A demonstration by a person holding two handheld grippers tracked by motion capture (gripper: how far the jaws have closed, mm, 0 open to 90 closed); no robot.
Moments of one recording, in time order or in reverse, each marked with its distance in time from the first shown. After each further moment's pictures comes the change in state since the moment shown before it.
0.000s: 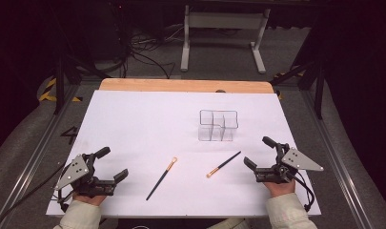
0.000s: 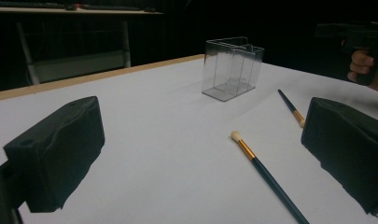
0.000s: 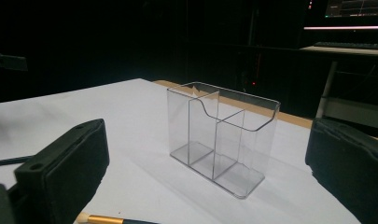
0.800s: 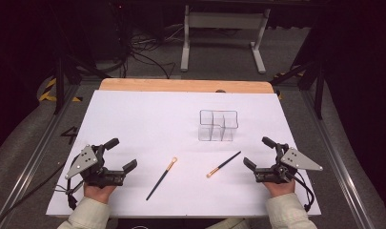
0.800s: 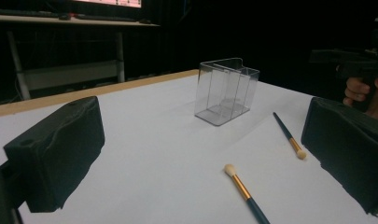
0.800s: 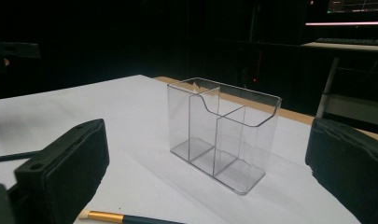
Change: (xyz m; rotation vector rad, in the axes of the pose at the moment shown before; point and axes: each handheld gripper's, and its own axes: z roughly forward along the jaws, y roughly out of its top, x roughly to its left) left arm -0.004 0.019 0.030 -0.046 -0.028 -0.033; right arm 0.000 -0.001 0.001 0.017 0.000 0.005
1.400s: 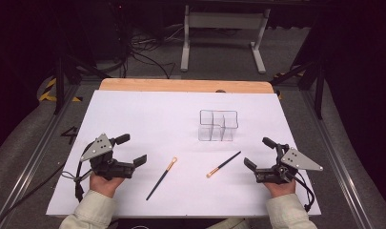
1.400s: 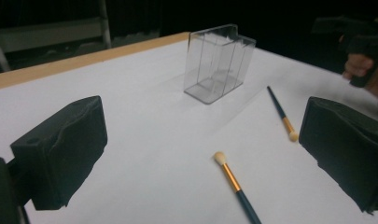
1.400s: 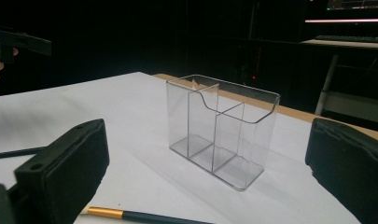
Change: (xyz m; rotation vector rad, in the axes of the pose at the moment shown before) left arm -0.004 0.030 0.031 0.241 -0.028 0.010; right arm -0.001 0.000 -0.001 0.011 -0.004 -0.007
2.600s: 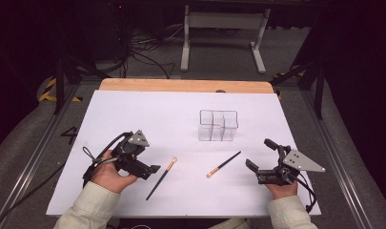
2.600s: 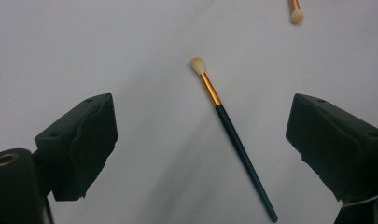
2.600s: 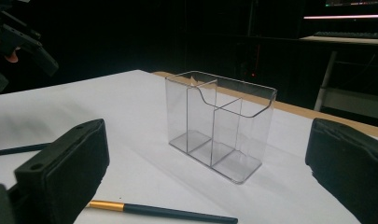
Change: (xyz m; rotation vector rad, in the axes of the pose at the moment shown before) left arm -0.028 0.045 0.045 0.632 -0.052 0.110; right arm 0.000 -0.001 -0.006 0.013 -0.004 0.010
